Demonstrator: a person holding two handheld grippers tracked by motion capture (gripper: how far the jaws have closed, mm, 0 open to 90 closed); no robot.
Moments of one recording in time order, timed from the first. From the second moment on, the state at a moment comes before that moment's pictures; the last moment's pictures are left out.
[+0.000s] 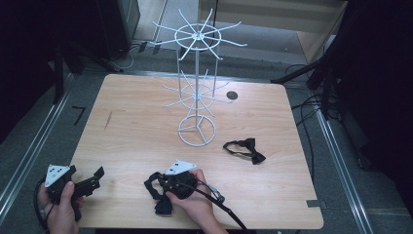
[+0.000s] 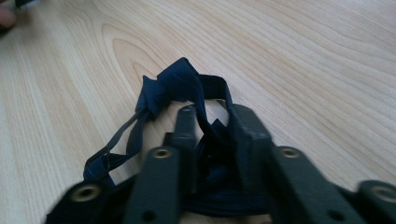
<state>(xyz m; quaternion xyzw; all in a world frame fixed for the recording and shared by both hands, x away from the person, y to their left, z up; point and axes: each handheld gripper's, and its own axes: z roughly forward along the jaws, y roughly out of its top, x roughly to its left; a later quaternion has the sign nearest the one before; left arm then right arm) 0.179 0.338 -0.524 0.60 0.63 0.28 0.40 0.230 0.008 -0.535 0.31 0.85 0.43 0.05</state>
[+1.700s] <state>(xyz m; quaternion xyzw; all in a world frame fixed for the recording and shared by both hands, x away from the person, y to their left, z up) 0.179 0.337 -0.523 0.60 0.63 0.30 0.38 0.237 -0.083 -0.471 0.36 0.74 0.55 0.15</state>
